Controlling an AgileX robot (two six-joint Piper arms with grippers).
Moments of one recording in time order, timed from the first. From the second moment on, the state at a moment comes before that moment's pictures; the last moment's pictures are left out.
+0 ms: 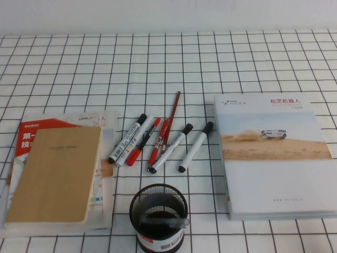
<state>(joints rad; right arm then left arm) 0.12 -0.02 0.03 0.14 0.38 0.03 -0.03 -0.01 0.03 -0.07 0.38 0.13</state>
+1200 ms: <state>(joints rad) 0.12 -0.02 0.03 0.14 0.38 0.03 -0.03 -0.01 0.03 -0.50 0.13 0.03</state>
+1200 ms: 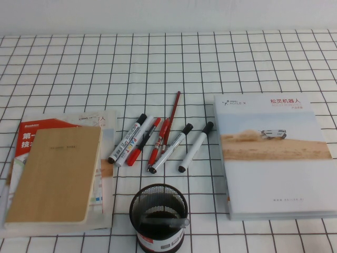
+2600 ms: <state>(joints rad) 0.12 -0.02 0.03 0.14 0.38 0.03 -0.81 0.70 -0.44 -0.42 0.33 0.57</state>
